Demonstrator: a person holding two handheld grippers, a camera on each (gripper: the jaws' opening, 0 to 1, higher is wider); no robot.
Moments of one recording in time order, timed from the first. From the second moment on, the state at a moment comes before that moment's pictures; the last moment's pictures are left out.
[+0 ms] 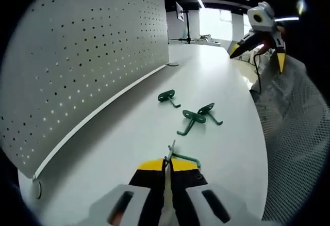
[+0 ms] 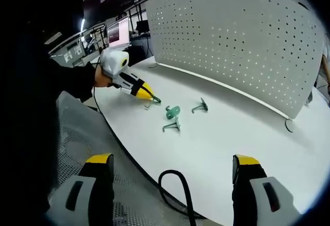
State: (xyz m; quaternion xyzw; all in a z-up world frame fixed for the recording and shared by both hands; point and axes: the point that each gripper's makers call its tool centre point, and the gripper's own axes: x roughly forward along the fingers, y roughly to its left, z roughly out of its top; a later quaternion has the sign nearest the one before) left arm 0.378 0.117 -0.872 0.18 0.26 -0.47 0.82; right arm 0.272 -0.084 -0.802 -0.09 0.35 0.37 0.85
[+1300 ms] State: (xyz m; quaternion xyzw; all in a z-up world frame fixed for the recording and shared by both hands) left arm 0.389 0.102 -0.856 0.17 0.24 -0.46 0.83; right arm 0.271 -0.082 -0.800 -0.09 0.35 0.37 0.86
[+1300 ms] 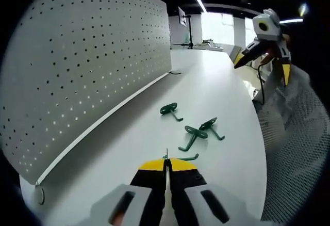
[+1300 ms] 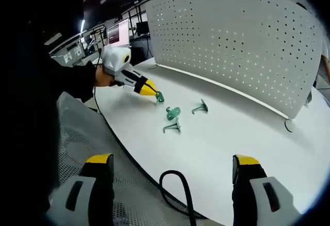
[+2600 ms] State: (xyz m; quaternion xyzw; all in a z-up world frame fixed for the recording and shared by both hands) left arm 0.362 0.086 -0.795 0.07 0.30 -0.43 0.85; right arm 0.296 -0.044 -0.748 -0.10 0.23 0.41 0.88
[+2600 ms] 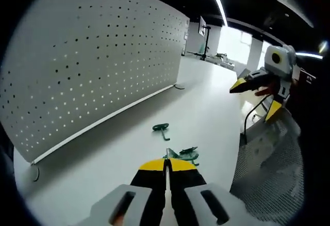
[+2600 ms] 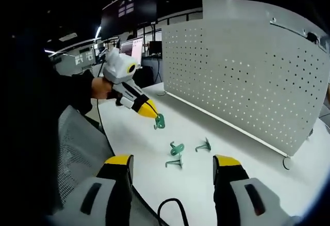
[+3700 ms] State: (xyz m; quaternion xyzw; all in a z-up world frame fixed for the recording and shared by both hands) left arm 0.341 0.052 -0.754 0.03 0.30 -0.45 0.84; right arm 0.297 0.016 -0.736 -0.16 0.15 0.43 0.87
